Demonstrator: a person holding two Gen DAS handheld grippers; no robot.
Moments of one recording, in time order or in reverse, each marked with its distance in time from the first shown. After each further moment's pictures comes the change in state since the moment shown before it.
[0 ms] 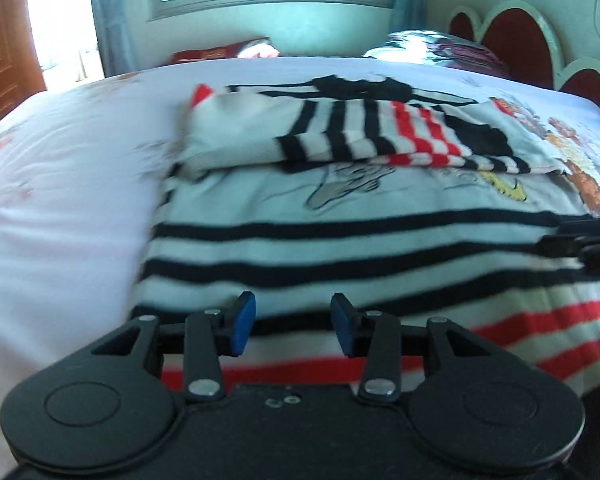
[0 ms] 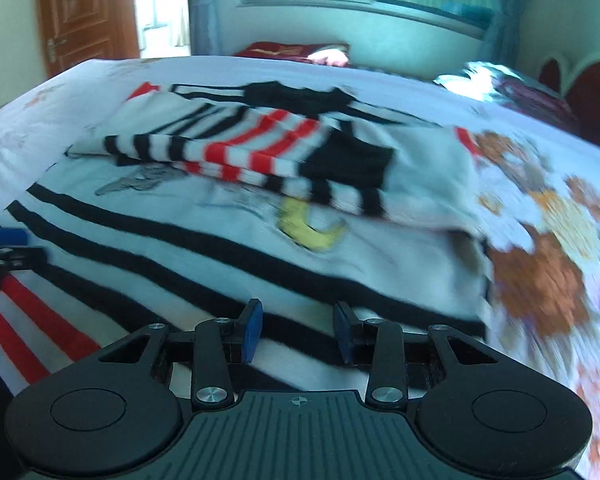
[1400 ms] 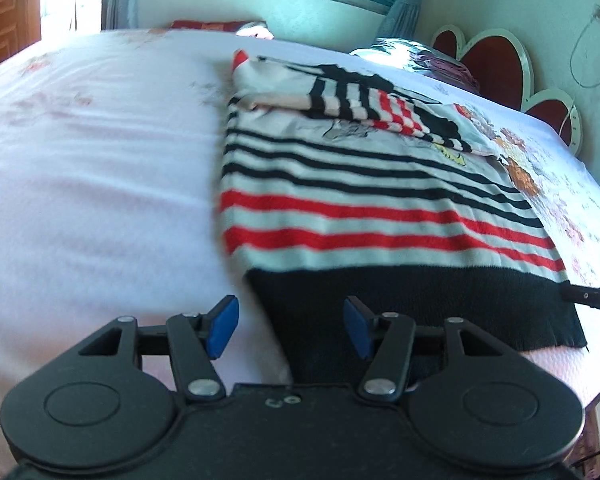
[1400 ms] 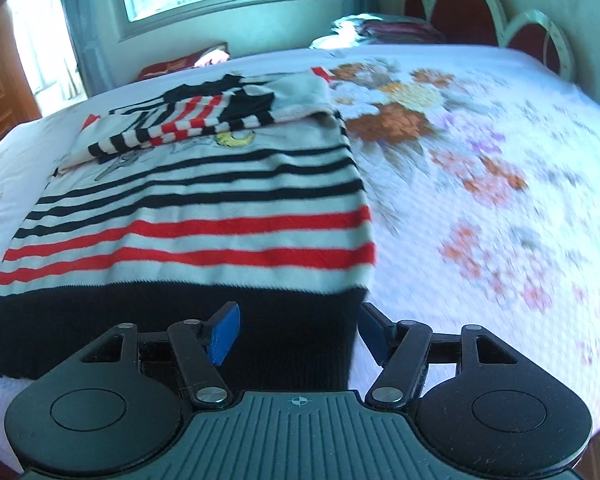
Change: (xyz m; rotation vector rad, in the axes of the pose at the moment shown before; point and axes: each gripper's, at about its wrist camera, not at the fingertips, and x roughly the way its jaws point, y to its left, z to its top) left arm -0.099 0.072 -0.082 -0.141 0.047 -0.190; right arm -0.145 0.036 -0.109 0.369 0.012 -0.190
